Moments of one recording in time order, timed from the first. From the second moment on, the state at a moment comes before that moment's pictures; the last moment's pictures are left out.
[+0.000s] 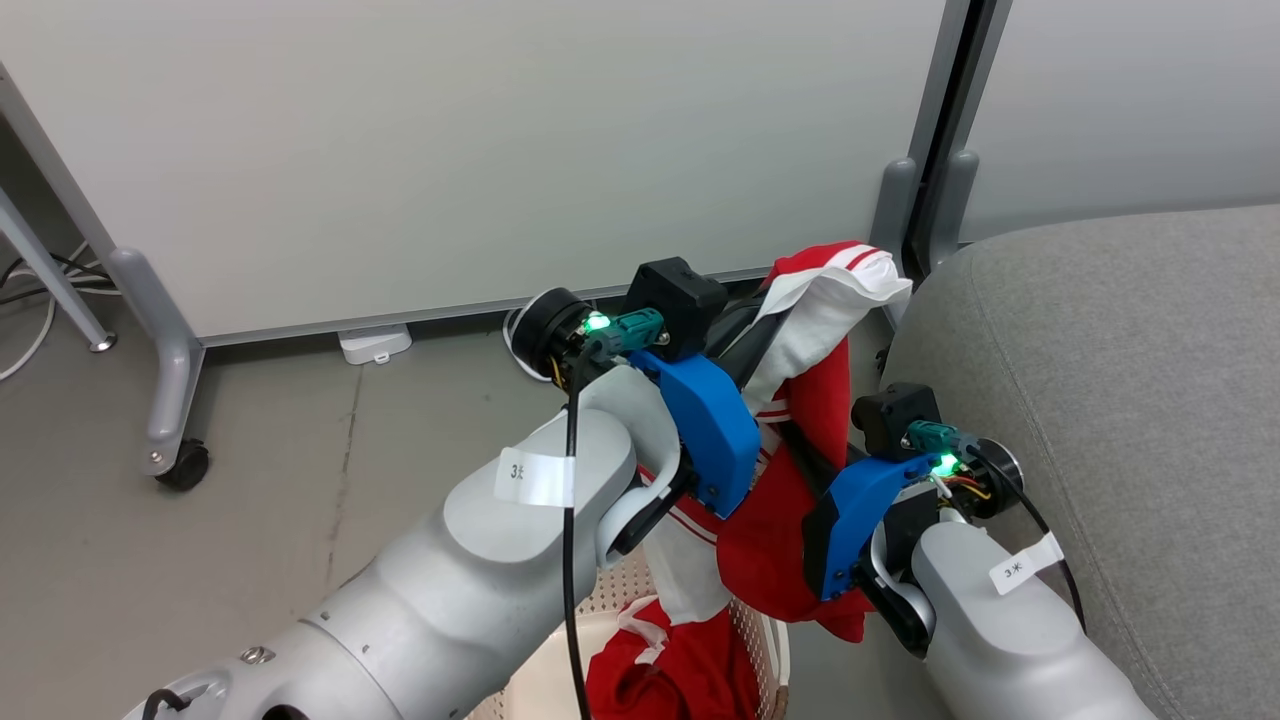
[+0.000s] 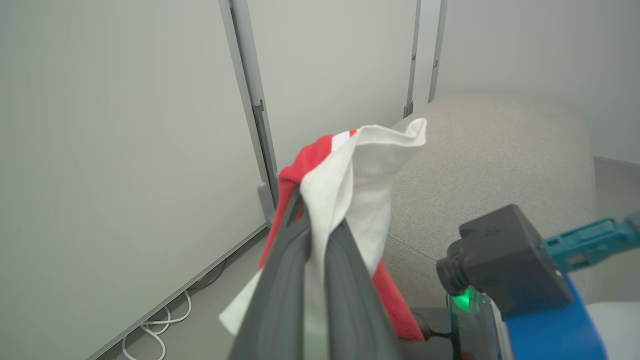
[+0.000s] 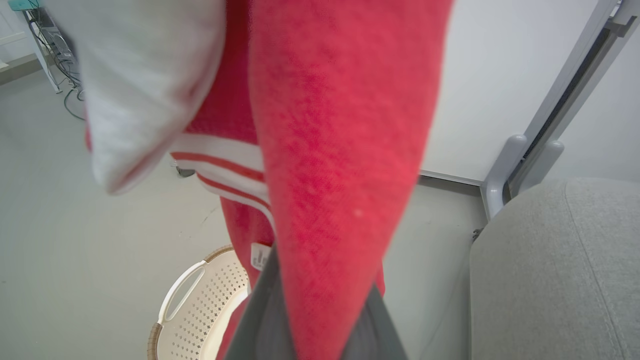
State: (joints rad) left arm -0.93 0.05 -1.15 0.70 -0.88 -0.07 -0.16; right arm -0.64 -0.05 0.47 0.93 0.31 0.13 -0.16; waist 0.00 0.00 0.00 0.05
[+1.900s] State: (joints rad) left arm -0.31 0.21 -0.66 0.36 -0.49 -0.02 -0.26; right arm -0.62 -0.05 0.43 0.93 0.36 0.13 -0.26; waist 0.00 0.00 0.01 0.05
